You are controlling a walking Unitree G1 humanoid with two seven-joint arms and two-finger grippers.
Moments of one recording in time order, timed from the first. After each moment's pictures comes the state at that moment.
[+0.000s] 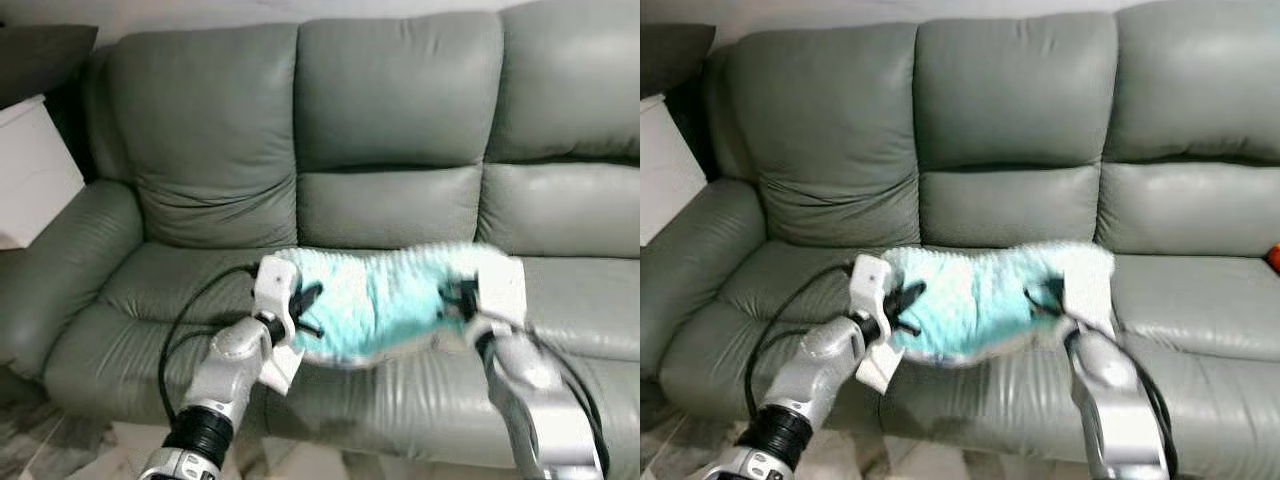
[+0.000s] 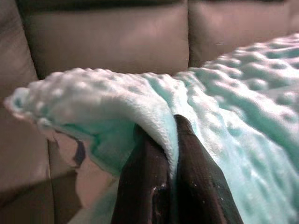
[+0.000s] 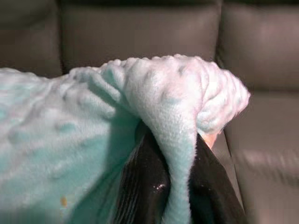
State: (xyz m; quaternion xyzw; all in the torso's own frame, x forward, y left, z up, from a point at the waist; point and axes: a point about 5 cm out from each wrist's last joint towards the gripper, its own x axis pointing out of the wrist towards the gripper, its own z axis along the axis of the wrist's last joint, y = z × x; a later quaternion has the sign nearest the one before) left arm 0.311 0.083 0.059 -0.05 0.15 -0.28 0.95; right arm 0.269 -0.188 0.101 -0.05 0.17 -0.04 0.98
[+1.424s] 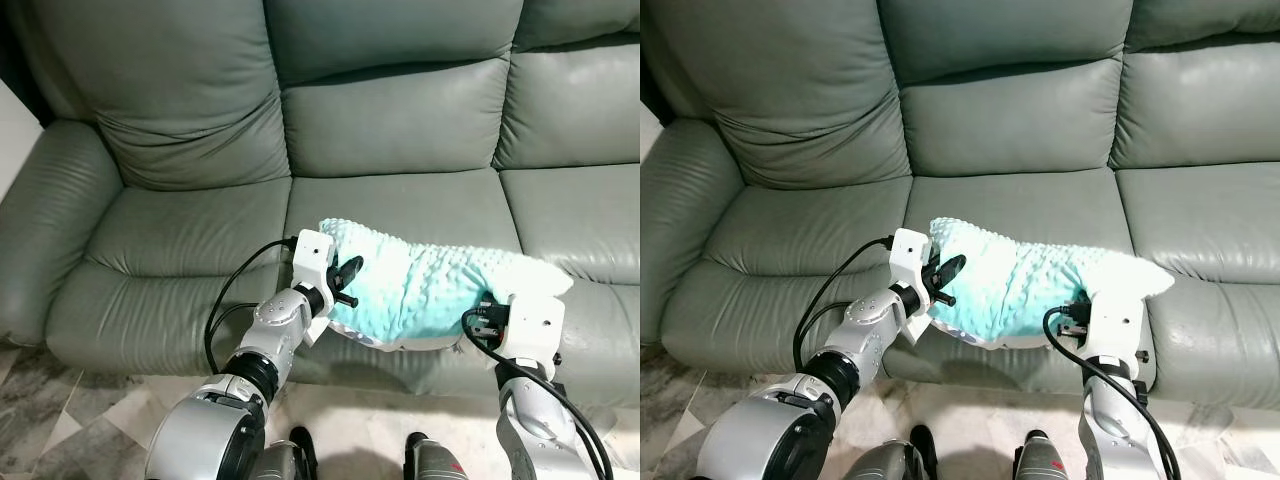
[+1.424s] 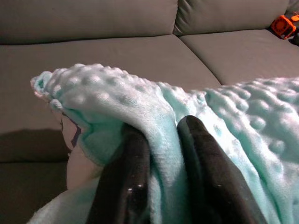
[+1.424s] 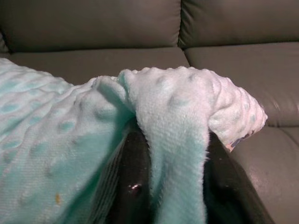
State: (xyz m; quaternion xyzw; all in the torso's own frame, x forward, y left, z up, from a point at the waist) left arm 0.345 0.031 0.088 -0.09 0.10 -0.31 0.94; right arm 0.242 -0.194 0.096 -0.05 0.05 -0.11 0.99
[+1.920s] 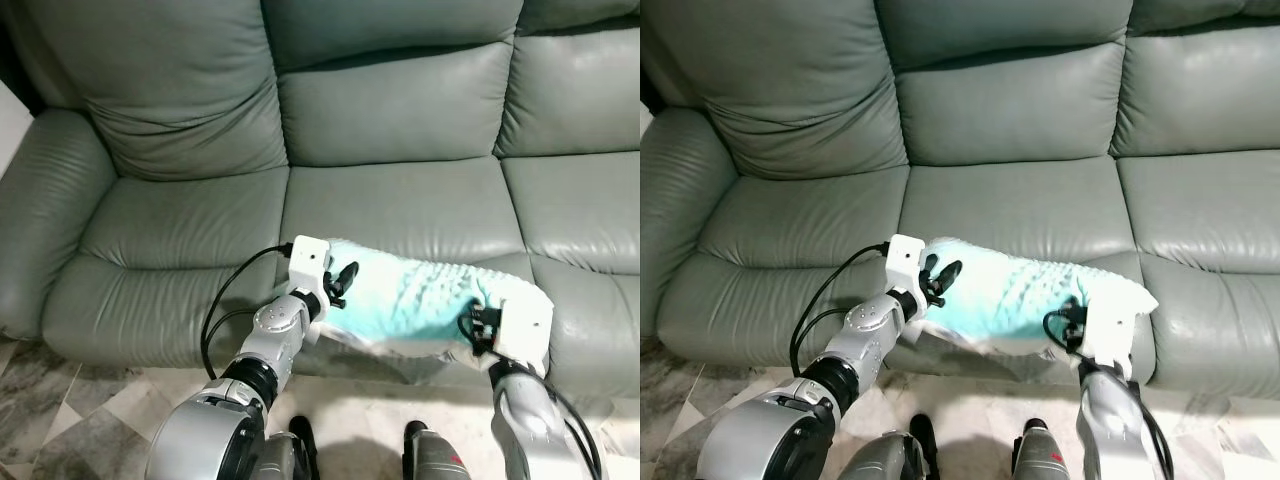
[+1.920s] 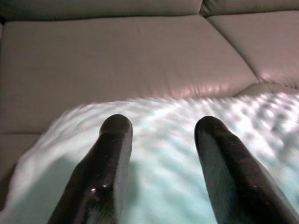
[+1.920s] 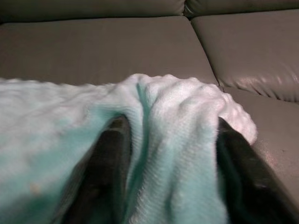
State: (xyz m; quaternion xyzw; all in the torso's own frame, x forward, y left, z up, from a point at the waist) left arm 0.343 0.037 0.078 -0.07 0.11 -0.26 0.96; right arm 0.262 -0.205 0.076 -0.04 0.08 -0.10 0.99
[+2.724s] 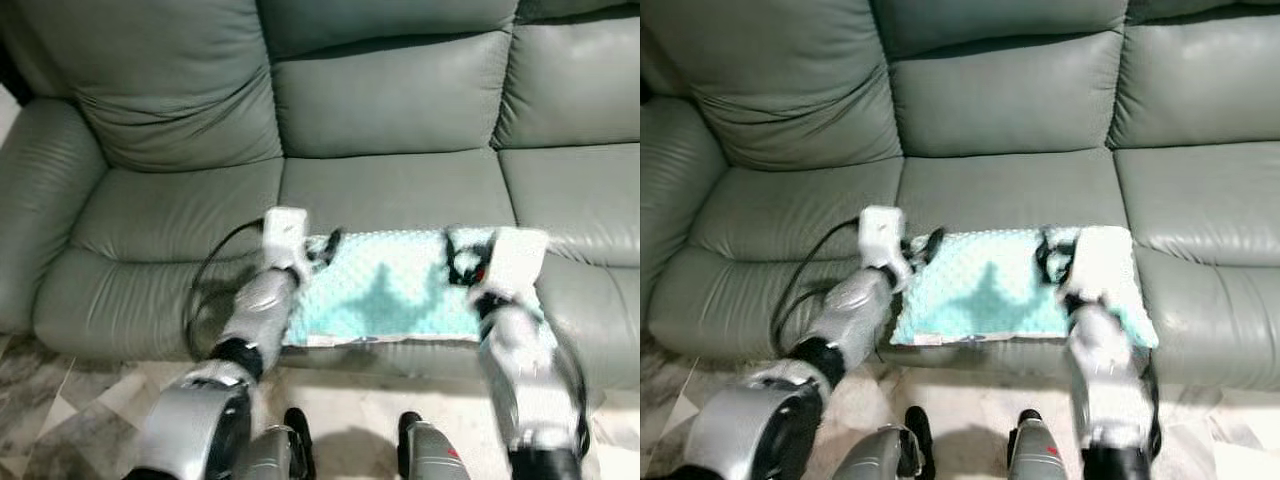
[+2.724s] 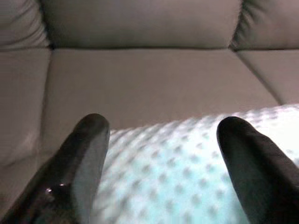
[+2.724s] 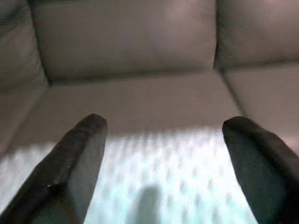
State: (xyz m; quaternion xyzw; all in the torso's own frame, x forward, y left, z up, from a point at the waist) left arm 0.364 0.073 0.102 -0.08 0.06 -0.19 0.98; right arm 0.296 -0.181 0.120 -0.01 -0.01 -0.04 1.00
